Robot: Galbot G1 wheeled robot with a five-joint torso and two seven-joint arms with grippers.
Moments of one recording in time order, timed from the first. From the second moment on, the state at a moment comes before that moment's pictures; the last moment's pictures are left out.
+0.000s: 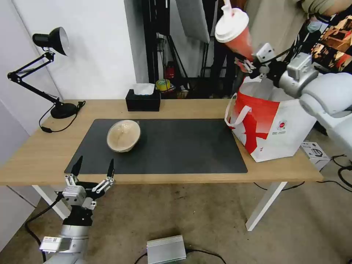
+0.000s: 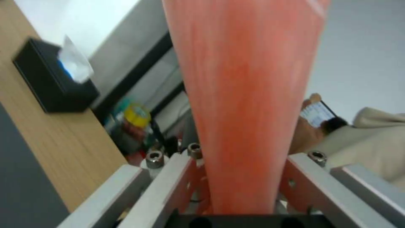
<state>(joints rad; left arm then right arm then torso) 1.72 -1.33 -0.67 -2.17 -0.26 -0.39 0.06 -0.15 0.53 -0.11 1.71 0.42 -0.20 -0.26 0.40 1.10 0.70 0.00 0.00</state>
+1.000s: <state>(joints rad) 1.72 -1.32 -0.67 -2.17 -0.26 -0.39 0.06 -0.14 0.48 -0.03 1.49 0.12 -0.09 -0.43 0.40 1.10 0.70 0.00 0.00</state>
